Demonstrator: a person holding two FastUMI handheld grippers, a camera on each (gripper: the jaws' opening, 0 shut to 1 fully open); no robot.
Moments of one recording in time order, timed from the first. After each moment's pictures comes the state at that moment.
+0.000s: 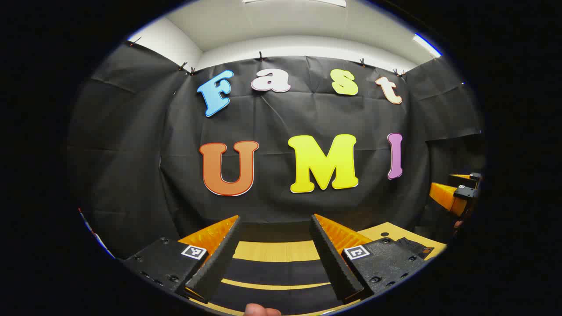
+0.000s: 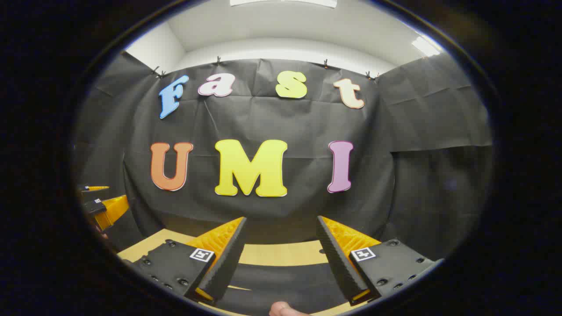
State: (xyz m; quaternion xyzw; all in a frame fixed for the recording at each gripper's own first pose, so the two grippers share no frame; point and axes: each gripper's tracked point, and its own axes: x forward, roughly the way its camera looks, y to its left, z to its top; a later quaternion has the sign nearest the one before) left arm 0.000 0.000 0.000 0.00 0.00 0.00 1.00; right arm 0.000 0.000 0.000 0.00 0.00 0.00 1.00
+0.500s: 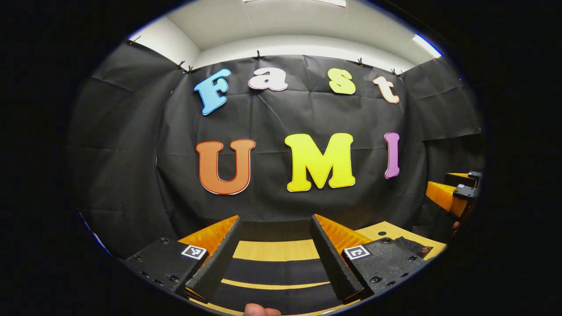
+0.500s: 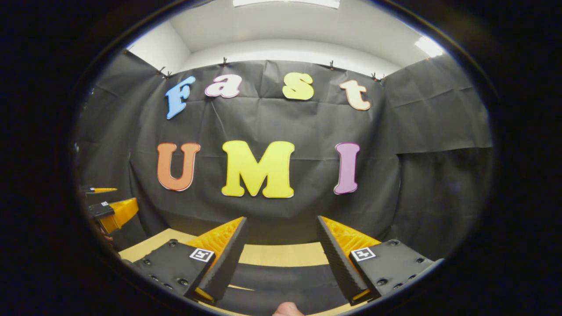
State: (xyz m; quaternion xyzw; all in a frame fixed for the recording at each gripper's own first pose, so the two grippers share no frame) left arm 0.000 -0.002 0.000 0.00 0.01 -0.01 1.00; right arm -0.004 0.018 0.002 -0.01 -0.01 0.03 1.00
